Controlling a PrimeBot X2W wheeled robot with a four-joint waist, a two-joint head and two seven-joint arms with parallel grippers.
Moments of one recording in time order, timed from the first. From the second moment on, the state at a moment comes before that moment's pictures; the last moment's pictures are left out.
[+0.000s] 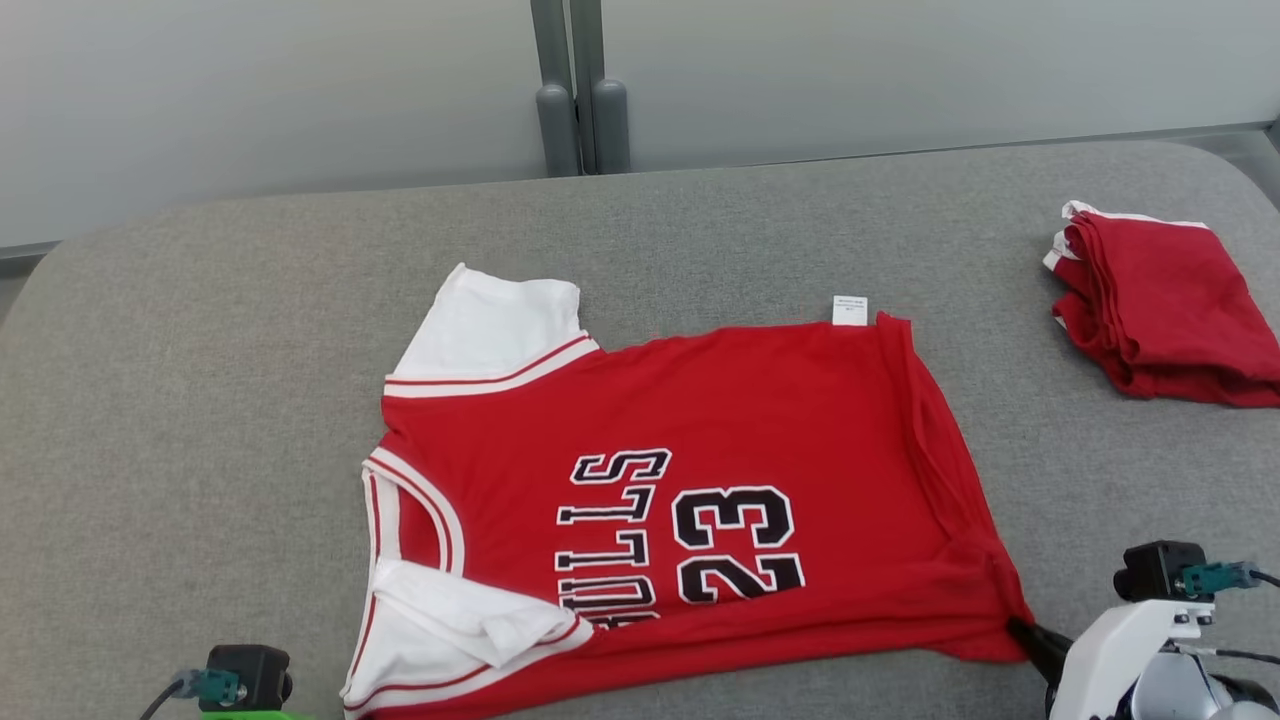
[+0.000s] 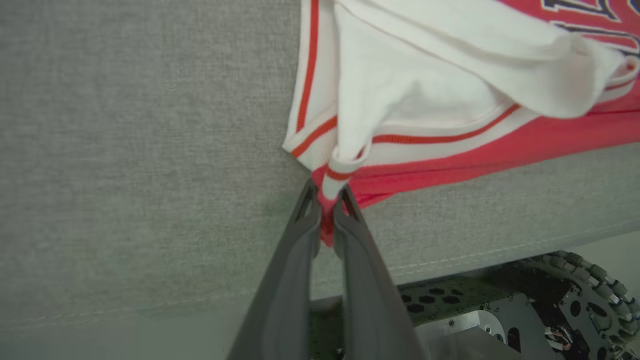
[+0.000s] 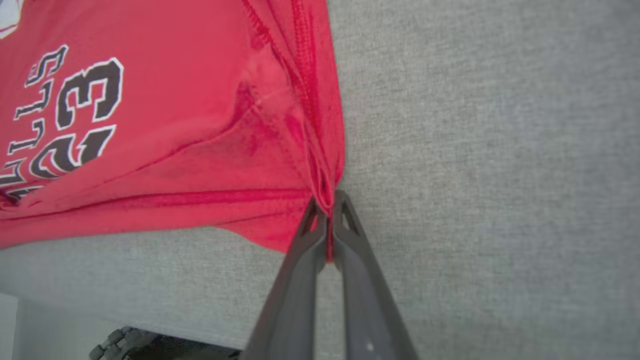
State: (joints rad) left arm 0.07 0.47 -0.40 0.16 -0.74 0.05 0.41; right arm 0.01 -0.31 0.11 0.29 0.64 0.13 0.38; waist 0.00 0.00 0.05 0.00
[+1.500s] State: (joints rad) left arm -0.87 0.51 -0.50 0.39 -0.77 -0.12 0.74; right arm -0.66 -0.32 0.25 0.35 0.60 0.13 0.44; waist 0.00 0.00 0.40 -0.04
